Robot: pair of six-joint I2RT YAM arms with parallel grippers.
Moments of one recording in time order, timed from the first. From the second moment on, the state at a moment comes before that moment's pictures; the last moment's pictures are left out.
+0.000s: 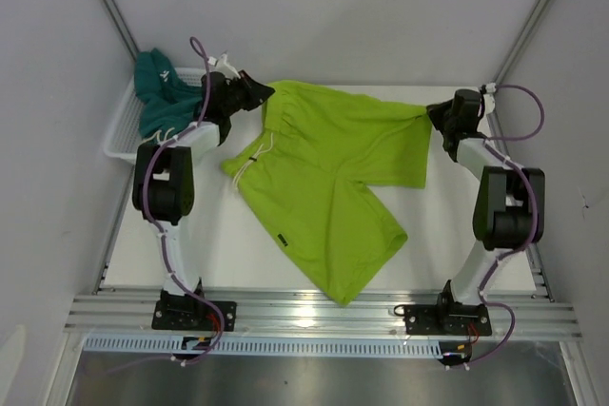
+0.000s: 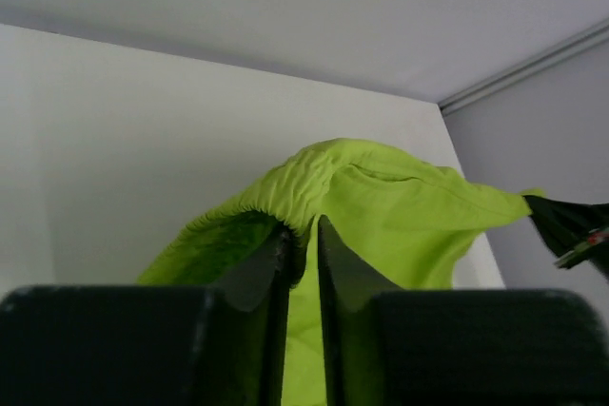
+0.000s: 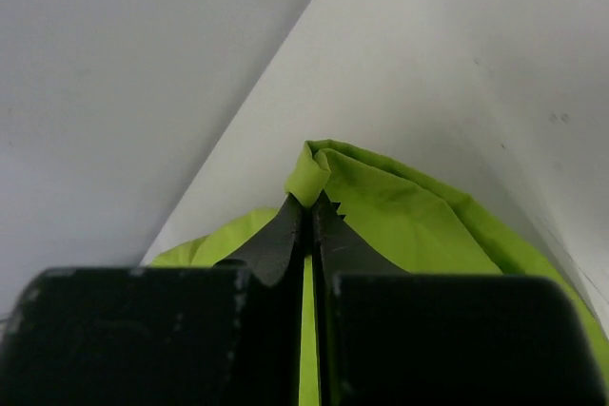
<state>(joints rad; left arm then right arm) -0.12 2.03 1.44 0.42 0.45 -0.69 -0.04 1.77 1.18 0.22 0.05 0.95</state>
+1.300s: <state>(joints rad) -0.12 1.65 1.21 -0.11 0.23 -0.45 0.26 1.12 0.82 -0.43 0.10 0.72</state>
